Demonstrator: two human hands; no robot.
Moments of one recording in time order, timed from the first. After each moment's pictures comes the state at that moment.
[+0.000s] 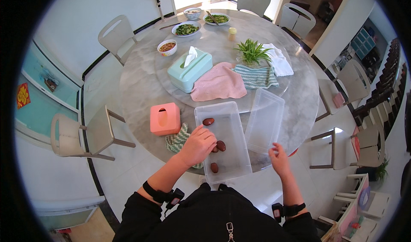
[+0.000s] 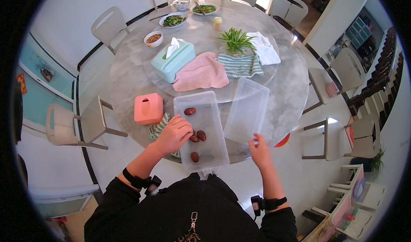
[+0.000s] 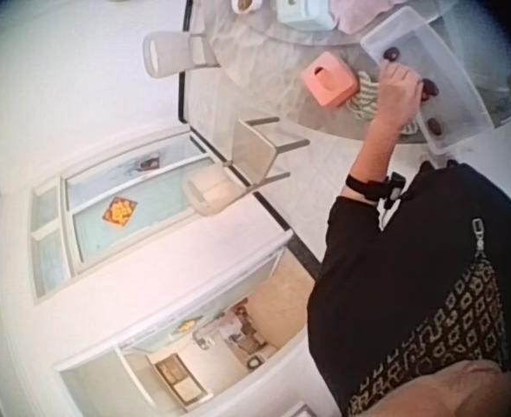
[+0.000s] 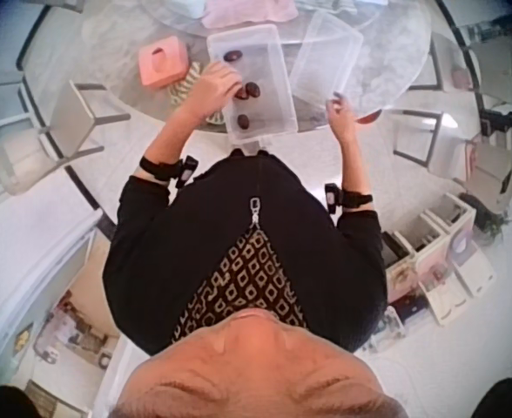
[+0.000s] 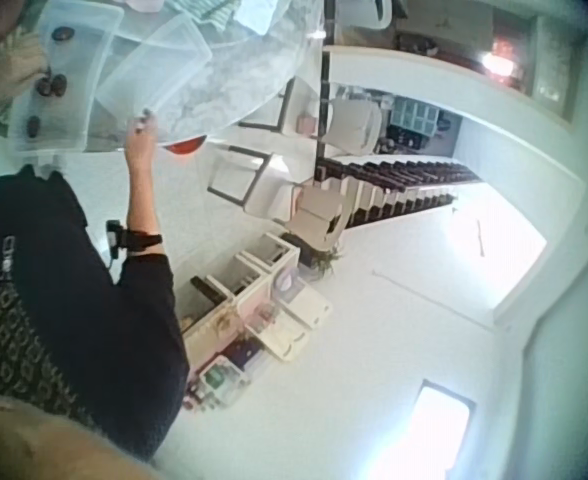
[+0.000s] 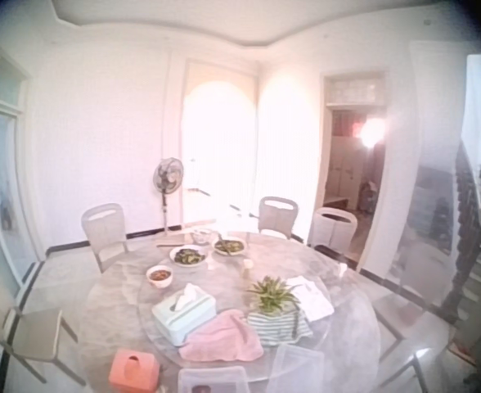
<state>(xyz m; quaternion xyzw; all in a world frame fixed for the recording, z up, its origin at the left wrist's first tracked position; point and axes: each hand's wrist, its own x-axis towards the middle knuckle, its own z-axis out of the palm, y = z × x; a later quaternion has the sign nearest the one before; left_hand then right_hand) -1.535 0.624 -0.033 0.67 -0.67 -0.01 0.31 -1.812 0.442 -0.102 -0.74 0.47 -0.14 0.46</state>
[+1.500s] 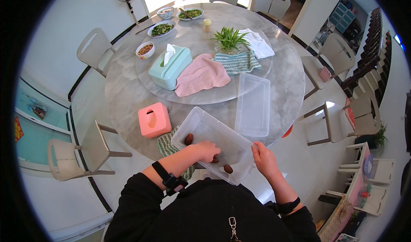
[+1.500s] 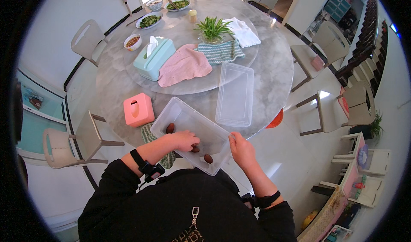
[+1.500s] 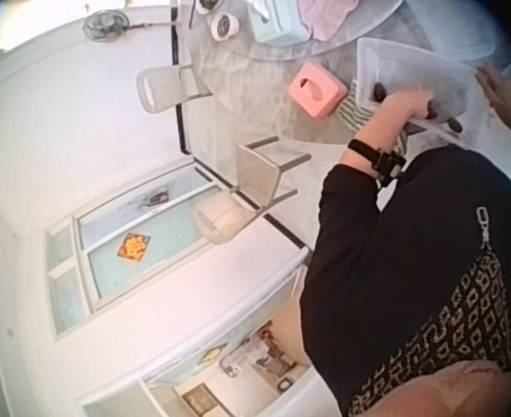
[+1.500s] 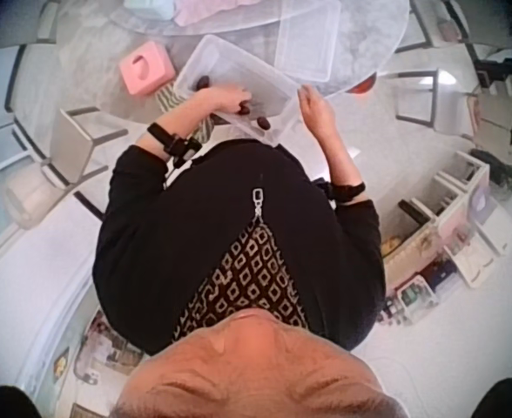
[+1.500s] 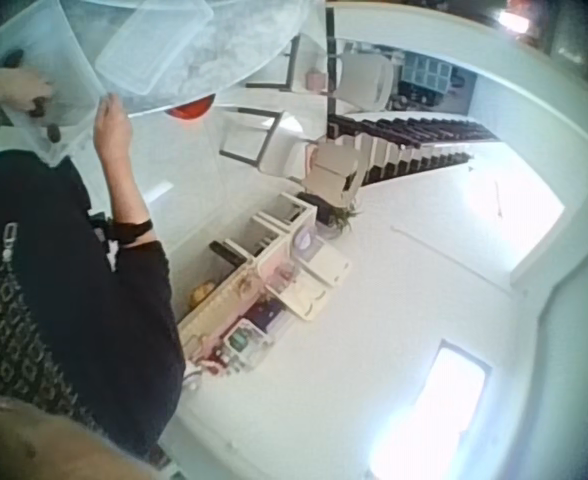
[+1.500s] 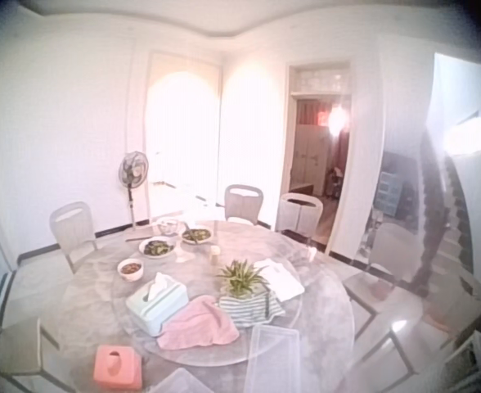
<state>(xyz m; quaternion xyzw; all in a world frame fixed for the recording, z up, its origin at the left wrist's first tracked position) -1.559 0.599 -0.102 0.54 -0.76 -0.35 -0.12 -1.793 0.527 -0.059 -0.80 0.48 -0.12 0.36</state>
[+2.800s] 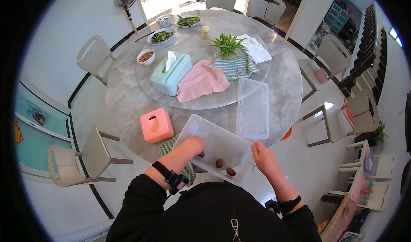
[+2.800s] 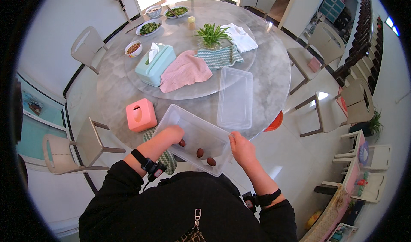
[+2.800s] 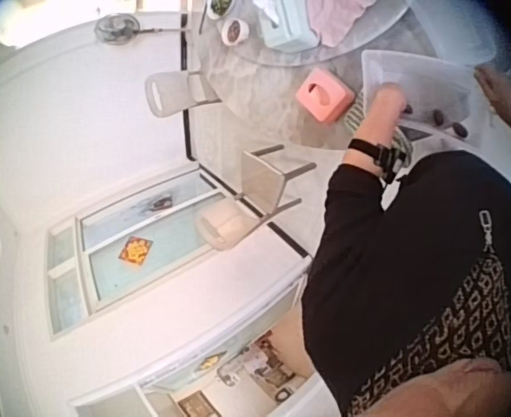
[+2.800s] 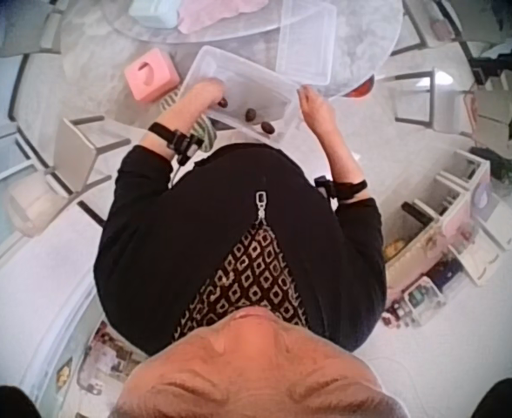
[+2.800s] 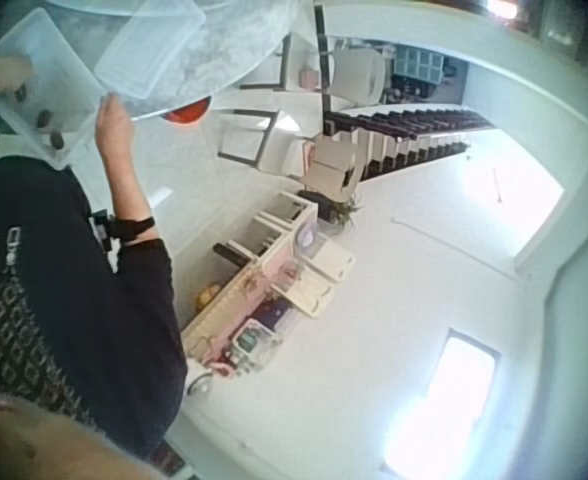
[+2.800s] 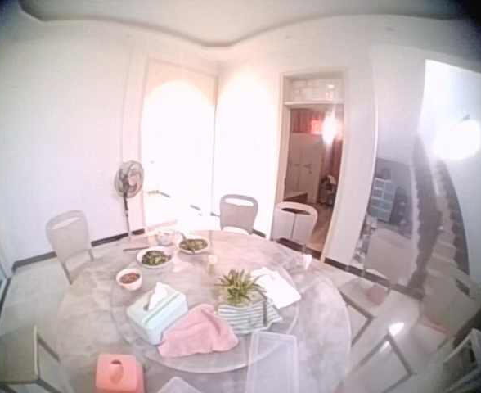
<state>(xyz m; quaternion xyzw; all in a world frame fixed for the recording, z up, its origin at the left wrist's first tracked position) -1.515 0.597 -0.099 0.68 -0.63 -0.30 -0.23 -1.780 0.528 -0.049 -0.82 0.48 -0.11 0.29</state>
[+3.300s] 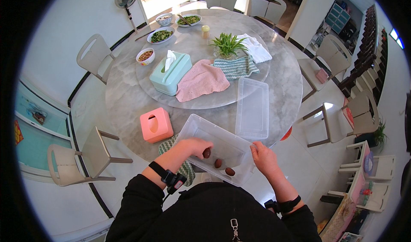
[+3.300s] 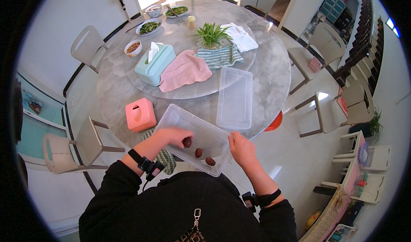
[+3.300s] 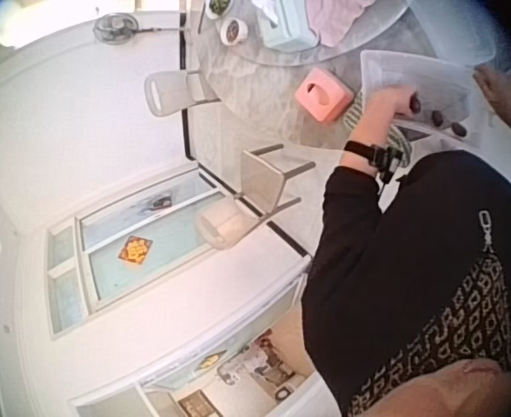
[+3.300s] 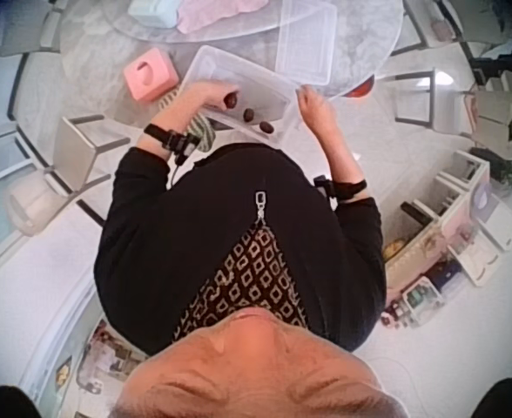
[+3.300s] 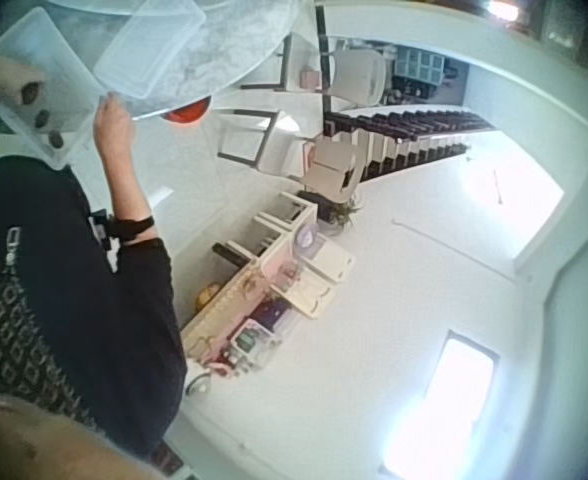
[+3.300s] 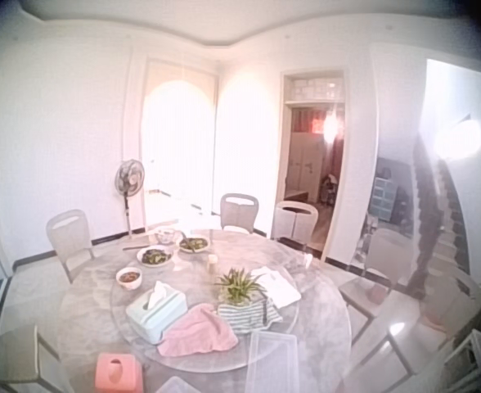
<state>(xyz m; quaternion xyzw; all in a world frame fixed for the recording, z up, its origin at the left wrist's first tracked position) -1.509 0.596 -0.099 0.58 -0.68 -0.45 -0.09 -1.781 0.525 -0.048 -0.84 0.47 -0.10 0.26</state>
